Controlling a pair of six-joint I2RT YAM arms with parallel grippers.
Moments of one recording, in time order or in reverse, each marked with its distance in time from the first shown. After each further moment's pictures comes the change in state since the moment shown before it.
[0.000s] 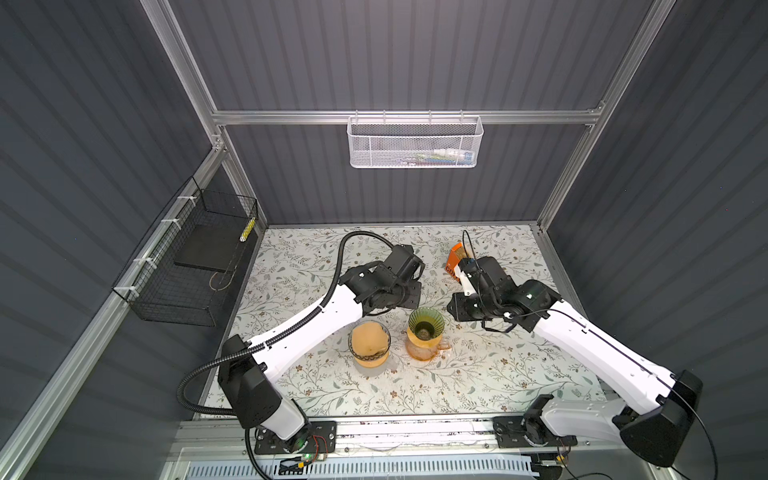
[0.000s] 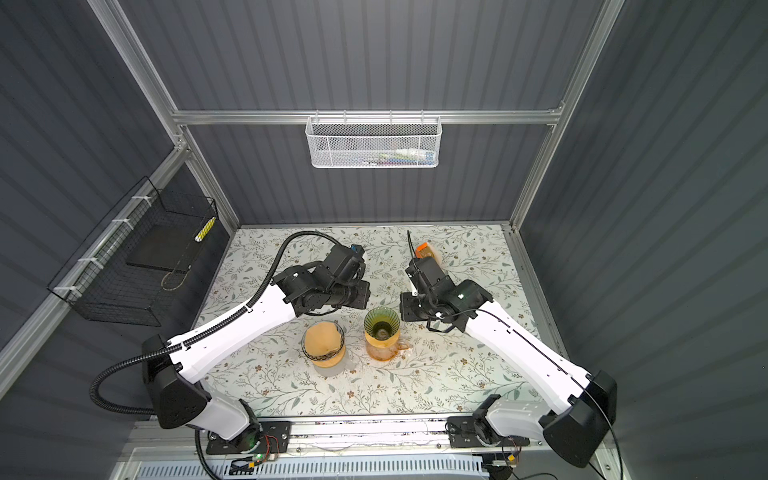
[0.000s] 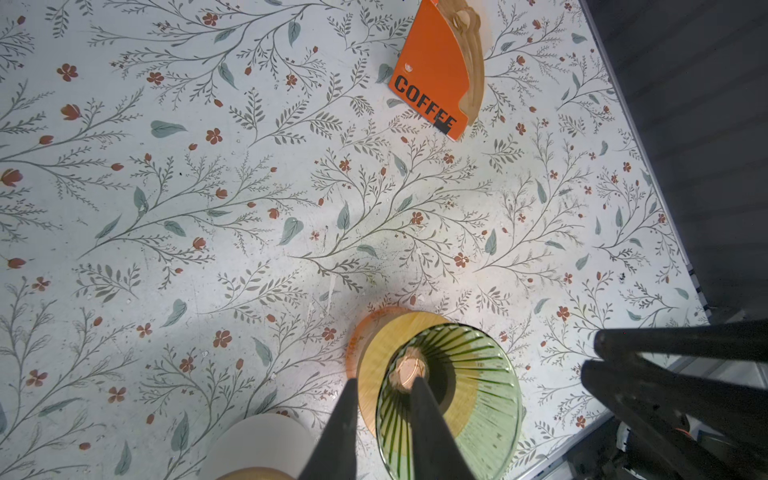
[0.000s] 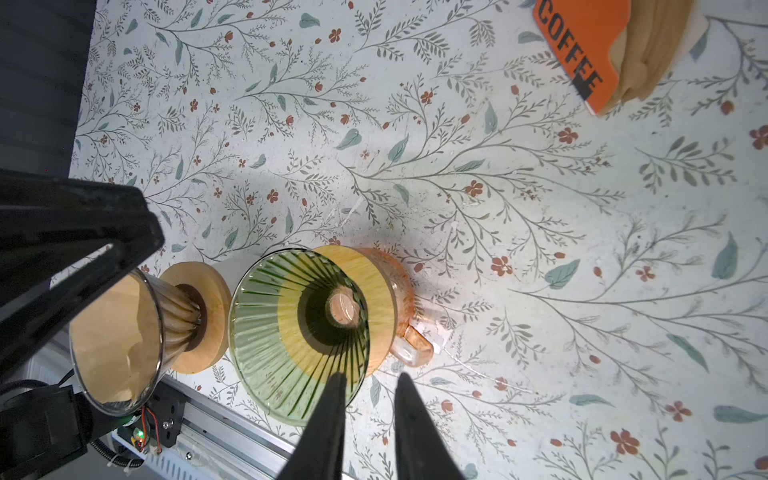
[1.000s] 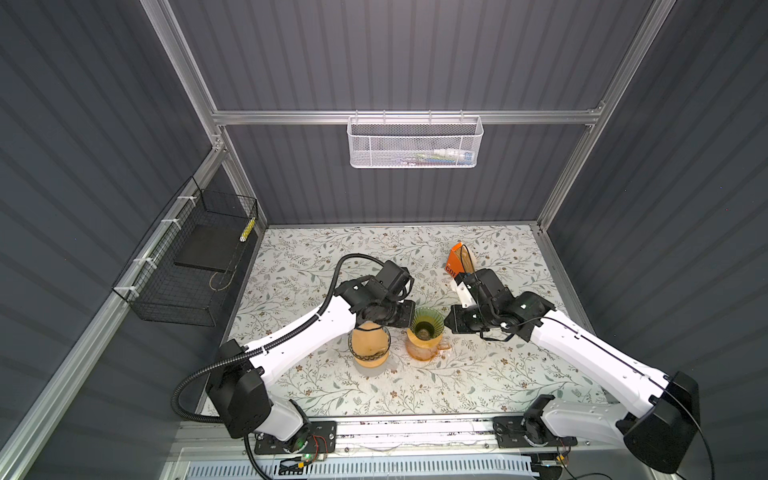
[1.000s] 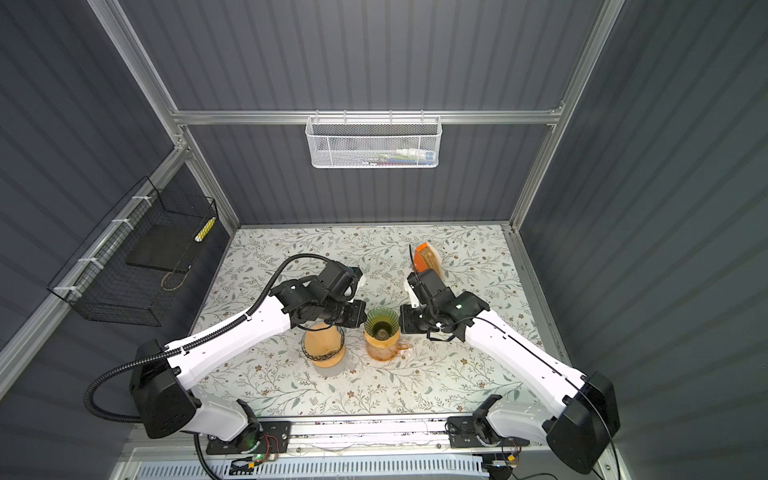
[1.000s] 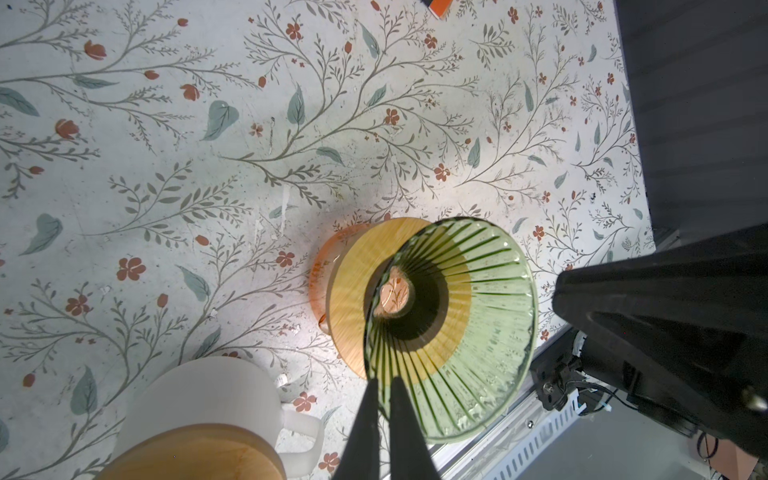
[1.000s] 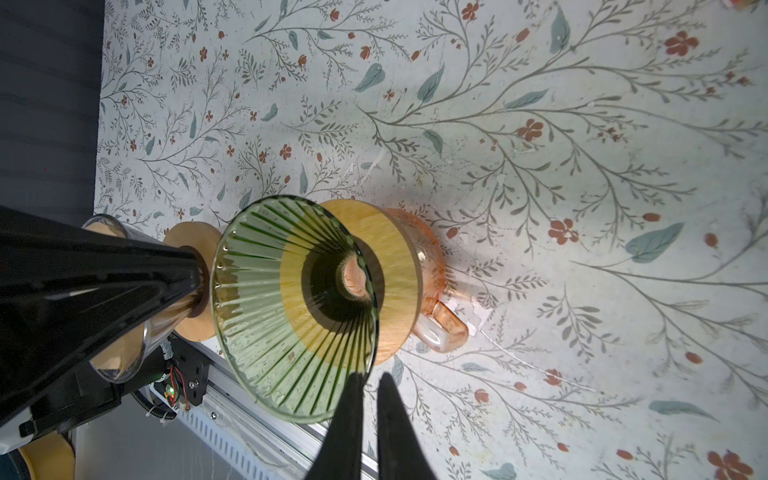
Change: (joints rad) left arm 0.023 -0.063 -0.227 0.056 0.249 -0.034; right arm -0.003 -0.024 -0.172 0.118 -0.156 0.030
